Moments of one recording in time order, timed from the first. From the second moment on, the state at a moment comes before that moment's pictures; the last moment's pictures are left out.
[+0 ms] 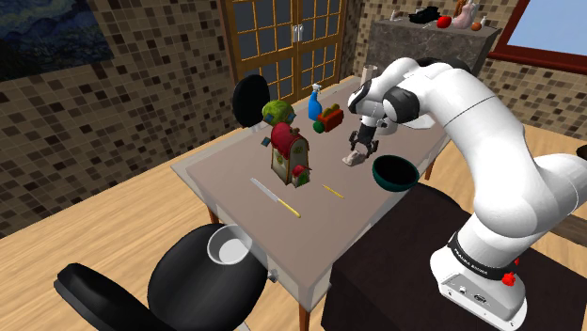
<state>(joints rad) -0.24 1.12 -0.48 -1.34 0.76 2.05 0.59</state>
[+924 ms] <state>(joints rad) -0.24 1.12 -0.48 -1.34 0.76 2.05 0.59</state>
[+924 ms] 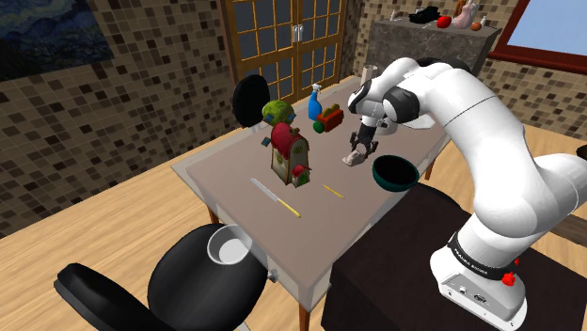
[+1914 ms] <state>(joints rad) -0.20 0.97 -0.53 -1.41 0.72 1.97 0.61</state>
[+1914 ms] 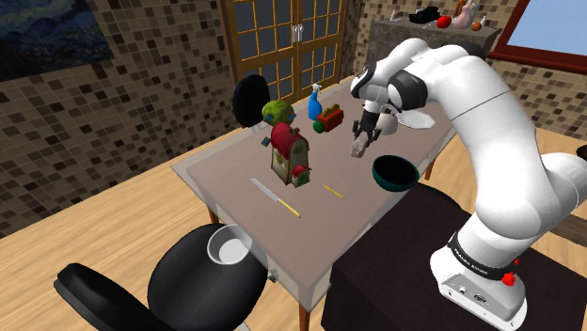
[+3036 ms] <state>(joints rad) -0.16 0.82 -0.58 -1.44 0.66 1.86 0.65</state>
